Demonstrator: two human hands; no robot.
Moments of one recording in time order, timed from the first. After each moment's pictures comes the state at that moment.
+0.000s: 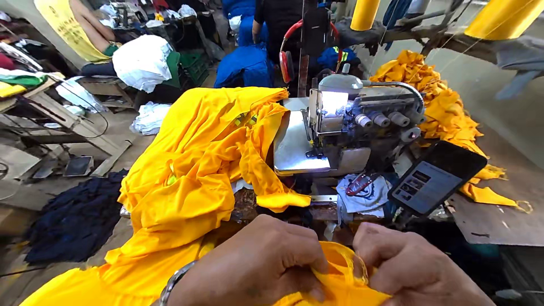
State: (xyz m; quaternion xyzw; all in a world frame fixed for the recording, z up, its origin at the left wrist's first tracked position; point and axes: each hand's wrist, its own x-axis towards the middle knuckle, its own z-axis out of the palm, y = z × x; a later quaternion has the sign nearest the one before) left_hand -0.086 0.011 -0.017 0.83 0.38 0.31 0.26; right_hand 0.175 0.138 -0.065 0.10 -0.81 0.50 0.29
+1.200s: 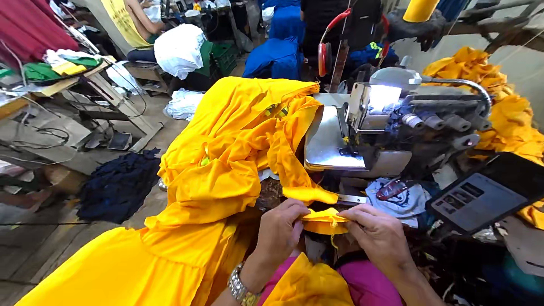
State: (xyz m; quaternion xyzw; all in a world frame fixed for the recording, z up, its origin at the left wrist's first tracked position) left_hand -0.086 -0.002 -0.146 0.58 0.69 0.44 0.04; right_hand 0.111 0.132 -0.149 -0.24 -0.86 0.27 0.36
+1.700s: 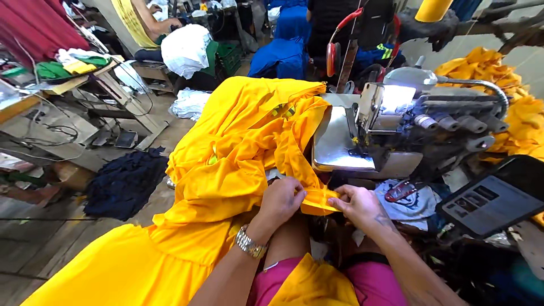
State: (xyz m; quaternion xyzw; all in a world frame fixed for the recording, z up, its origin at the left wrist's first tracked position) left_hand -0.134 0.039 -0.115 0.55 0.78 0.25 0.17; right_hand 0.053 0.159 -0.122 -0.43 -0.83 0.34 0.08
